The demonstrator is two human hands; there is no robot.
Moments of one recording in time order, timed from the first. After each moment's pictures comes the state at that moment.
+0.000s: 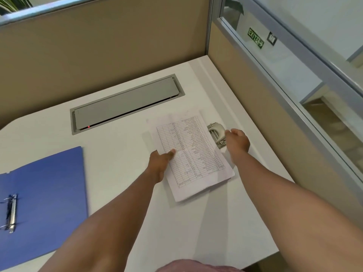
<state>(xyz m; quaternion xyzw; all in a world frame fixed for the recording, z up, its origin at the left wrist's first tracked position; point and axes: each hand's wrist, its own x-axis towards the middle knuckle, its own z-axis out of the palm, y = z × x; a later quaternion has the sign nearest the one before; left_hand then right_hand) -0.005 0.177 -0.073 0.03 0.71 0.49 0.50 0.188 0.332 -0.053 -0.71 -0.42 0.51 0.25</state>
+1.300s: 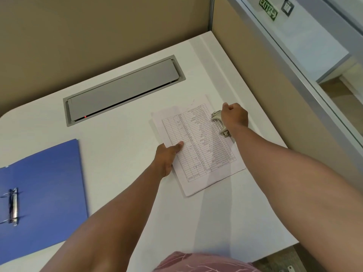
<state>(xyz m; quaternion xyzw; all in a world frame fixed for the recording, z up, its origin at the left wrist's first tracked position) 0.011 0.192 -0.090 -0.01 0.68 0.49 0.54 0.152 0.388 -0.081 -0.70 -0.58 0.39 0.15</state>
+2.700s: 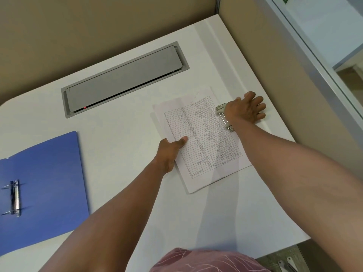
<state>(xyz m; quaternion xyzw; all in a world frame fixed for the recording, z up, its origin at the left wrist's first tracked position) 0.016 0.193 -0.090 -0.01 0.69 0.49 0.54 0.145 0.394 -0.103 -0.77 -0.61 0.19 0.06</state>
